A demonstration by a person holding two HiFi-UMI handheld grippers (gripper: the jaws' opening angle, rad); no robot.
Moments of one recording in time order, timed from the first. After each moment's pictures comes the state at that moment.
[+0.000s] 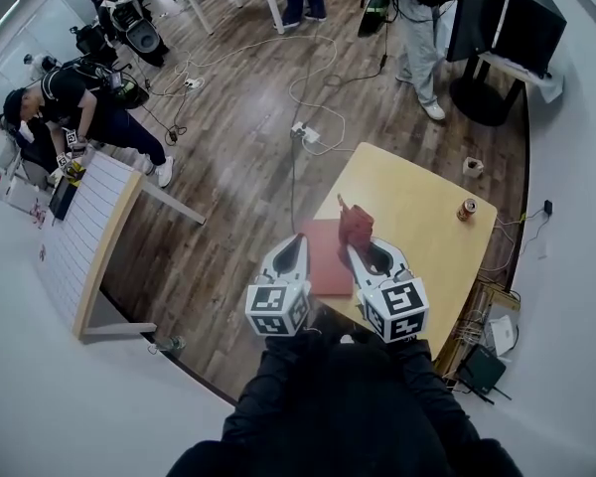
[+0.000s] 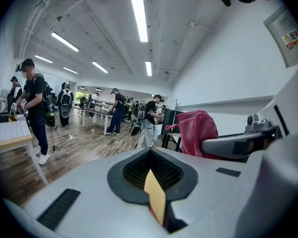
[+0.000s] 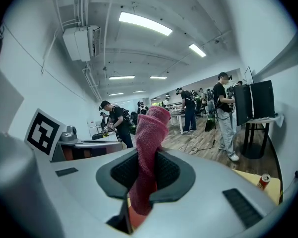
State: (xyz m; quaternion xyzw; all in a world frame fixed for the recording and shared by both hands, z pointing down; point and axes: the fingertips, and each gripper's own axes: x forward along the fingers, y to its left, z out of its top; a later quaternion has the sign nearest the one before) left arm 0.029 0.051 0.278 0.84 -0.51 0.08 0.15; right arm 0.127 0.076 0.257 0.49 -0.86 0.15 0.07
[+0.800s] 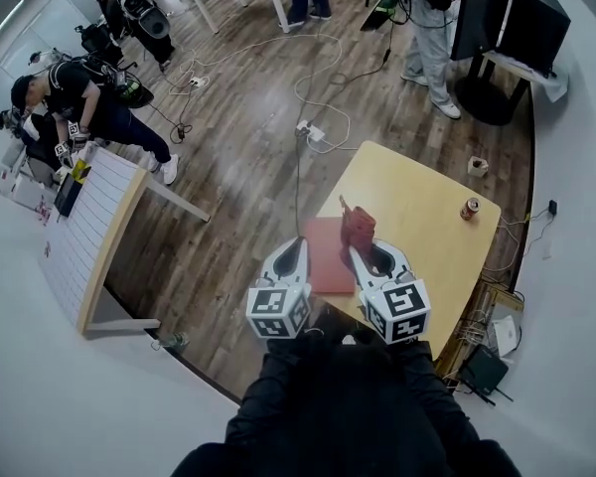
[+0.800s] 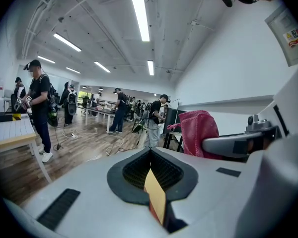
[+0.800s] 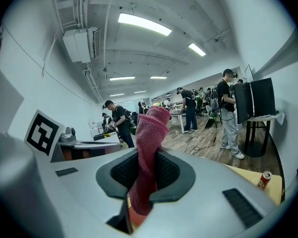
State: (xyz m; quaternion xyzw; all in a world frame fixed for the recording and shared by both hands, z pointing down) left arm 0.028 0.064 0.283 0.83 -0.52 0.08 0.16; right arm 0.132 0.086 0.262 0.49 -0.86 0.15 0.06
